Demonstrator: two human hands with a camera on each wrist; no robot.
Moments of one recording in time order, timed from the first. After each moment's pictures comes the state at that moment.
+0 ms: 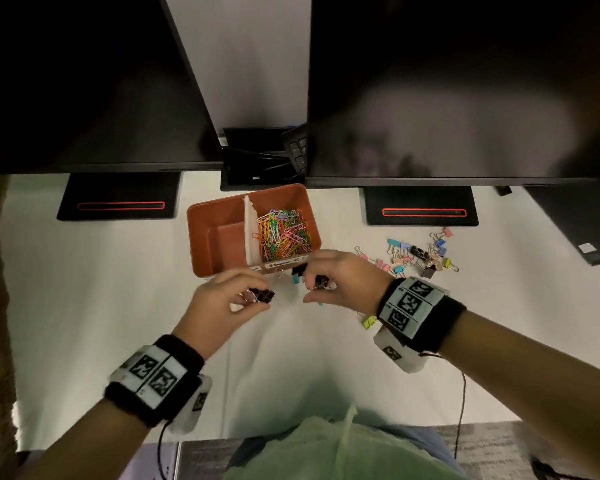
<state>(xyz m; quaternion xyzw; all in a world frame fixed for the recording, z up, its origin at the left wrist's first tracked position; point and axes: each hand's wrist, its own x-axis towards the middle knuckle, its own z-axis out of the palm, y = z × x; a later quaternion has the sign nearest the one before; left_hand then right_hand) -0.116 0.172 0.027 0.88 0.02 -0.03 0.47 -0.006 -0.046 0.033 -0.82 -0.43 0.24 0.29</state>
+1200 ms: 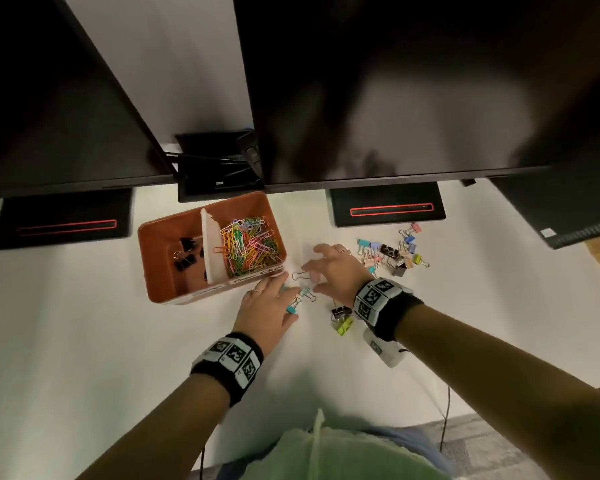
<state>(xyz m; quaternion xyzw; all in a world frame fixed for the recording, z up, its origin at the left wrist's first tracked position) -0.066 0.084 -0.050 0.96 -0.06 -0.20 0.19 0.025 -0.080 -0.033 -0.91 -0.27 0.29 0.09</state>
